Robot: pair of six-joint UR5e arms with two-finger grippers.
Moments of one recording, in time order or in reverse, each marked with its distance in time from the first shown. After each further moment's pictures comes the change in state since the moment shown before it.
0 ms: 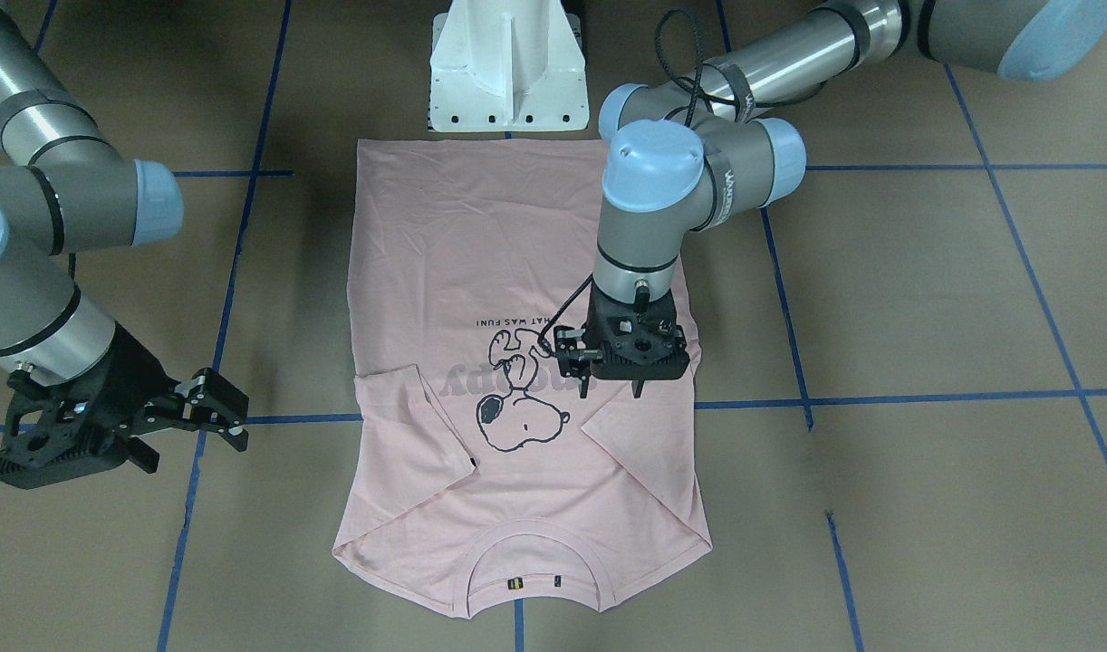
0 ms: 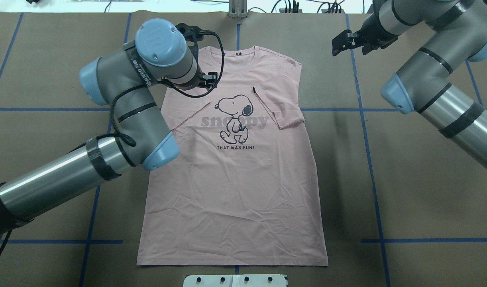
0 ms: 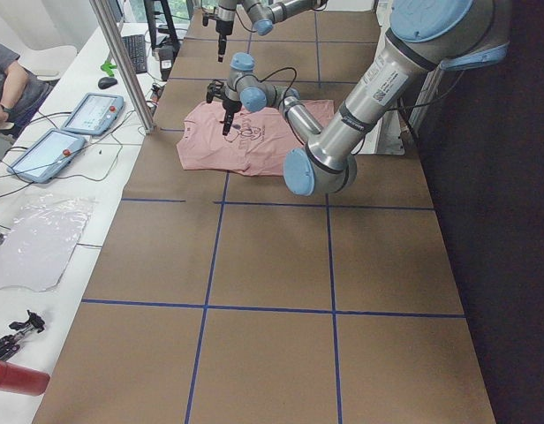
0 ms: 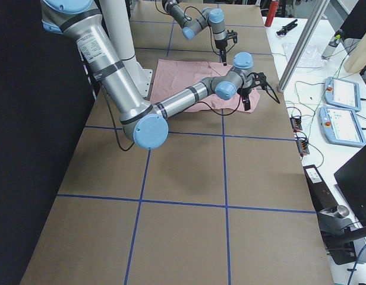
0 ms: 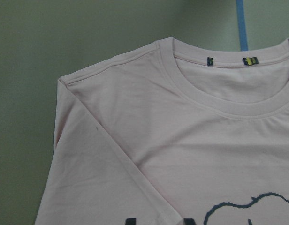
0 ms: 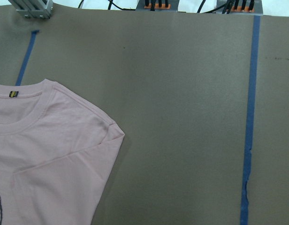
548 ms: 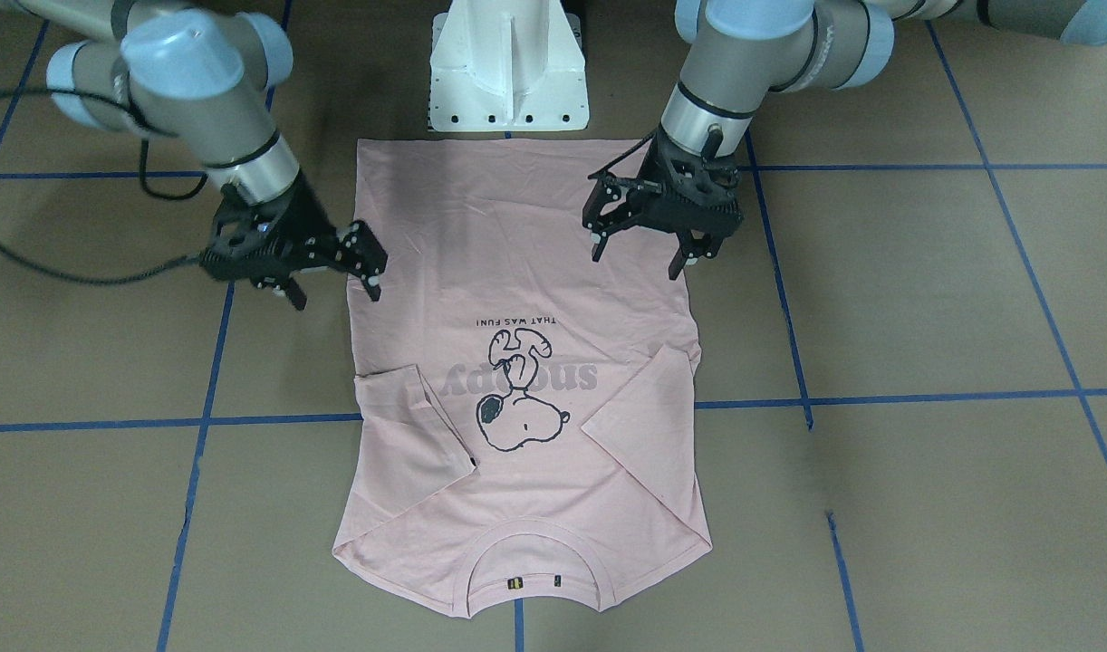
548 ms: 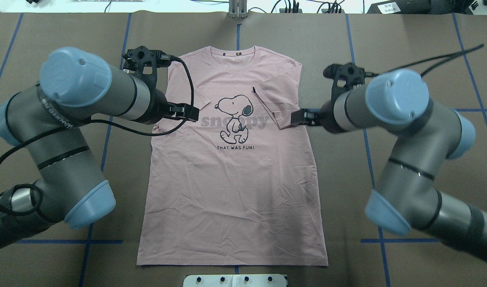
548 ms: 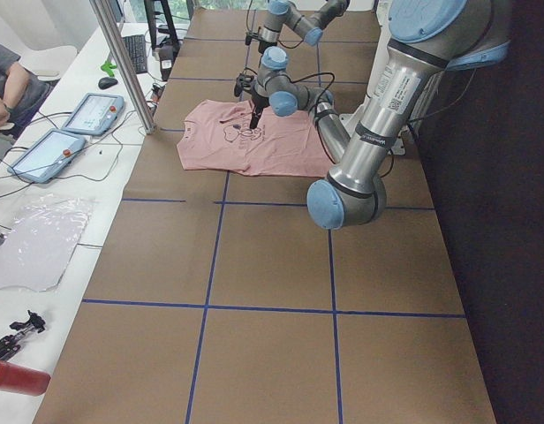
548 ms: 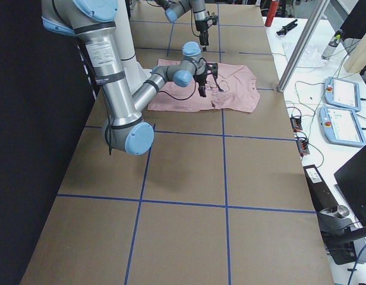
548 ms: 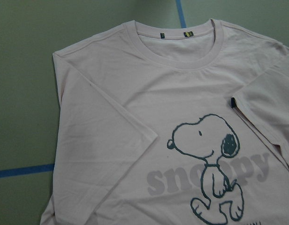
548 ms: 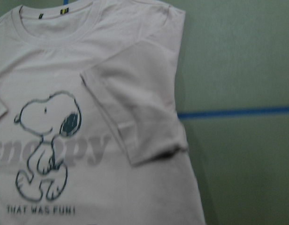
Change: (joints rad) left arm 0.062 0.267 -0.425 -0.003 -0.063 0.009; right arm -0.417 -0.228 0.486 -0.150 -0.353 0.457
